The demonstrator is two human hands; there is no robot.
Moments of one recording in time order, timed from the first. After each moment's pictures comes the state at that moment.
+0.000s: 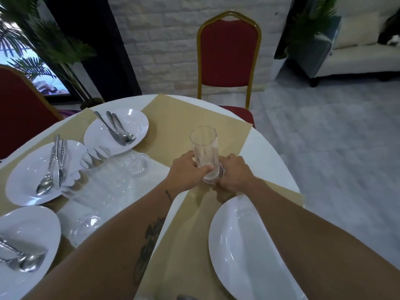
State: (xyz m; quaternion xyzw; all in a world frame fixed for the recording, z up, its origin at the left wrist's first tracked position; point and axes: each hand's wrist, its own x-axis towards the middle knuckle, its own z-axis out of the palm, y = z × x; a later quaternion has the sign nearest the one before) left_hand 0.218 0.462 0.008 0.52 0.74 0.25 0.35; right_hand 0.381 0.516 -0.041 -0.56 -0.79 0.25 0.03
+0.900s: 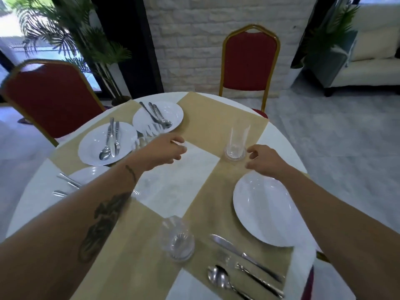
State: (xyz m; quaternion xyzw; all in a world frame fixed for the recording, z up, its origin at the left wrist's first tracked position) left_hand 0.110 0.327 0.118 0.48 0.73 0.24 0.41; right_hand 0.393 0.414 0.052 -0.61 -0.70 0.36 0.09
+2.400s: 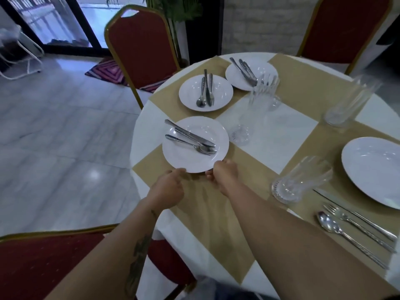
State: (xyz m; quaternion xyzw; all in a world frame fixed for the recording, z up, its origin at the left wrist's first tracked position) left_hand -0.096 0.006 -0.011 0.45 0.84 0.11 0.29; right_hand 0.031 0.127 -0.033 -0.62 -0.38 0.64 0.23
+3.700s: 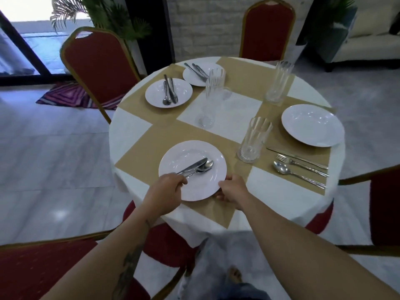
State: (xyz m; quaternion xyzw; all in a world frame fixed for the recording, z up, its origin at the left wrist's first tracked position) left_hand -0.039 -0.068 0.001 0.66 0.72 0.15 0.19; right_hand 0.163 0.009 -0.031 -0.67 -0.39 0.59 0.21
